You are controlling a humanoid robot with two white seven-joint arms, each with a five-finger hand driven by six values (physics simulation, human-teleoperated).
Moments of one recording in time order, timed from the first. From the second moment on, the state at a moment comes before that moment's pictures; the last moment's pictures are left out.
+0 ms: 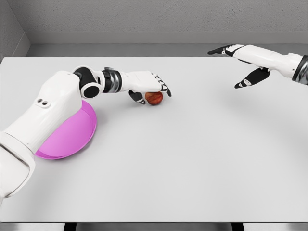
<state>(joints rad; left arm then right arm) -1.00 0.22 -0.94 -0.83 -0.67 -0.61 -0.39 -0.77 -0.70 0.53 -1.16 0.08 -0.61 0.61</state>
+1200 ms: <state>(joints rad) -0.94 0.86 -0.94 -1.27 -0.26 -0.61 -0.40 -0.77 -0.71 0.53 -1.16 0.08 -0.61 0.61</state>
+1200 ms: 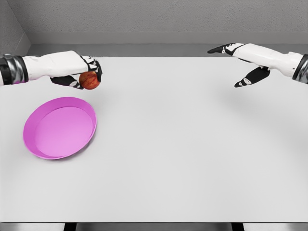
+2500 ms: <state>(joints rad) -0.94 0.73 -0.86 -0.77 -0.19 -0.61 -0.41 -0.78 -0.76 0.53 -1.25 0.08 -0.61 0.61</state>
